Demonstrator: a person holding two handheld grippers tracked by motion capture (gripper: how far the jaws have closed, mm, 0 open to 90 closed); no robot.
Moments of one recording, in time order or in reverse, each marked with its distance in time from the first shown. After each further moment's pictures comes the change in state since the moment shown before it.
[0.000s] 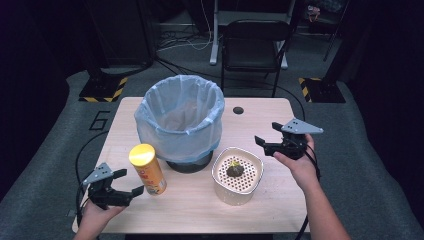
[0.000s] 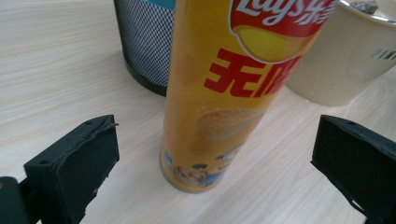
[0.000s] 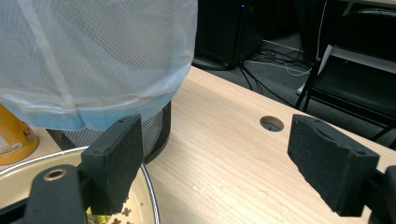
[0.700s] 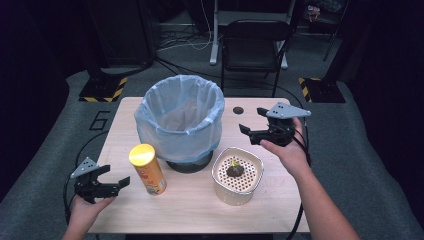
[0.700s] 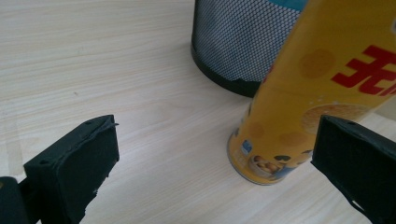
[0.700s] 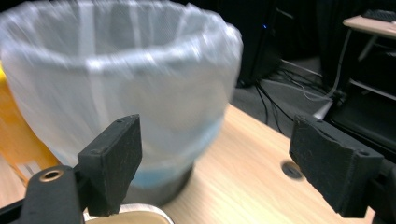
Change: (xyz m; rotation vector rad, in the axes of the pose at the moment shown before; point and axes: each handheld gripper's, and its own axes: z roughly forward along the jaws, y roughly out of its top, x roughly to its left) left arm 0.038 -0.002 -0.023 0.015 0.147 -0.066; right arm 0.028 0.060 0.011 -0.022 0.072 -0.095
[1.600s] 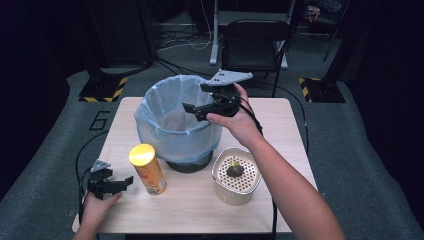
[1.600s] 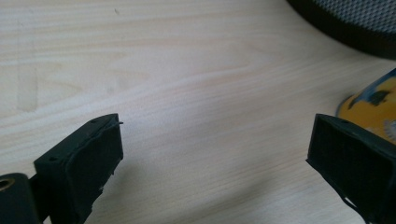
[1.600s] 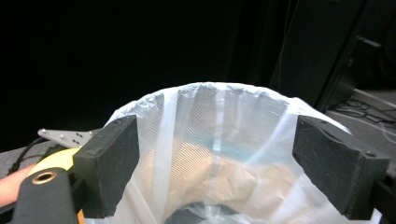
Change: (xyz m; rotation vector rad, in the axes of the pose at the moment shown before) left arm 0.036 -0.036 0.053 0.111 0.176 -0.107; right arm 0.063 0.106 0.088 -0.056 0.251 -0.009
